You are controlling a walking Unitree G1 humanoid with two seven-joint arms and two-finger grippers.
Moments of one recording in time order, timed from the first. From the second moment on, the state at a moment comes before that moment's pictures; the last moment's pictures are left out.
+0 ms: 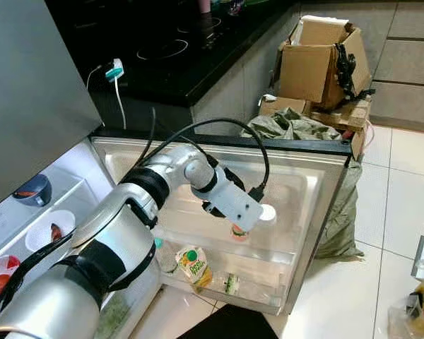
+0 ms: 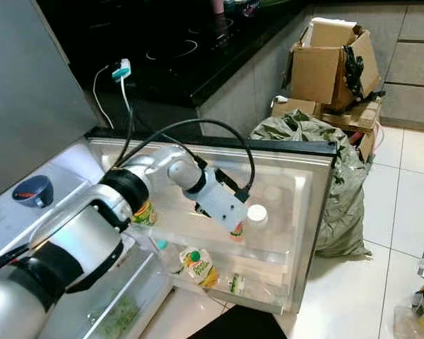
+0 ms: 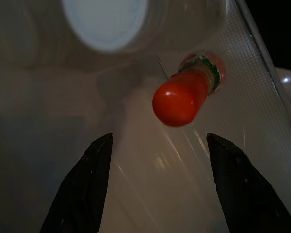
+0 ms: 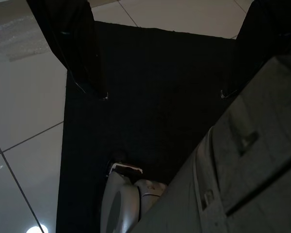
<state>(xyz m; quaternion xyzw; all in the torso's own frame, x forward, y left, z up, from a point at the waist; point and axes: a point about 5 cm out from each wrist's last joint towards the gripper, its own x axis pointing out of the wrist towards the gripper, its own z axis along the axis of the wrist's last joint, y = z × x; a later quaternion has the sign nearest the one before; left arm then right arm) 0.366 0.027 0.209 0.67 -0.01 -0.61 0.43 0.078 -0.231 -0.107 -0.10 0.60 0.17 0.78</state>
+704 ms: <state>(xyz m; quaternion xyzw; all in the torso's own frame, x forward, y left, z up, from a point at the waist) 0.362 0.092 0.220 0.48 0.01 -0.68 0.55 0.077 -0.231 -0.107 -0.10 0.60 0.17 0.78</state>
